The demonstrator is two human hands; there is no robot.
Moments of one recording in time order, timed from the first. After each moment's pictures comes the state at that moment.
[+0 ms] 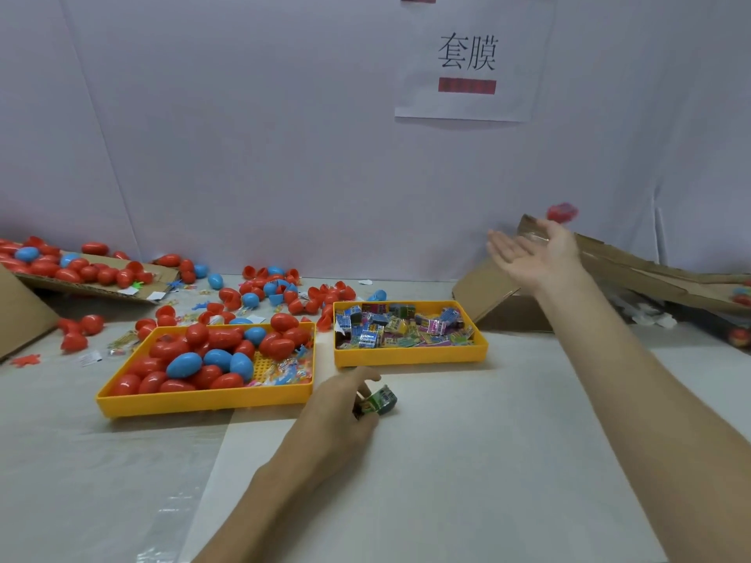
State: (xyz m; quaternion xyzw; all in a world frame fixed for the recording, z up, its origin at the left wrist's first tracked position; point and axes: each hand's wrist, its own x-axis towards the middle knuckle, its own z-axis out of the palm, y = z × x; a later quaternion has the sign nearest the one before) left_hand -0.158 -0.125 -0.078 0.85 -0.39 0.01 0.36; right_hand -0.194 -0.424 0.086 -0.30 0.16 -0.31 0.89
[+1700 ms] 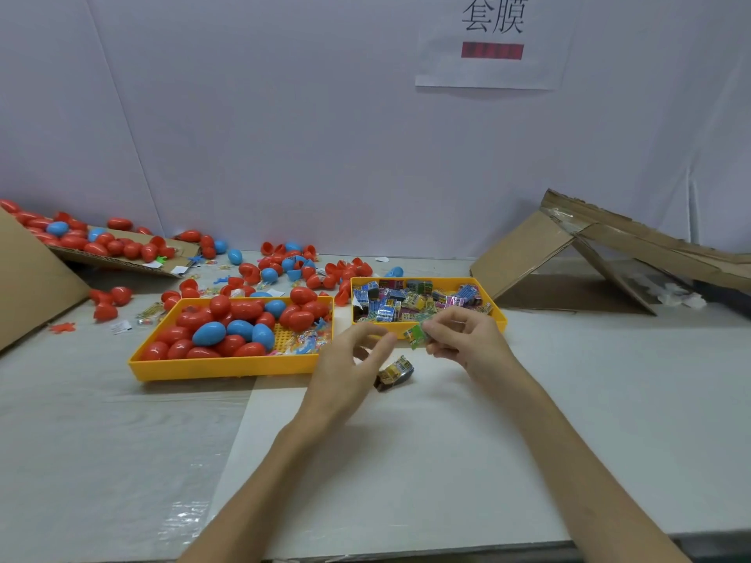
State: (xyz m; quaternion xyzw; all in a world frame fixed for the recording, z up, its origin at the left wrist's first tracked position) left_hand -0.161 -0.126 -0.063 0.78 -0.30 0.00 0.55; right_hand -0.220 -0.322 -0.050 -0.70 0.06 -0.17 0.69
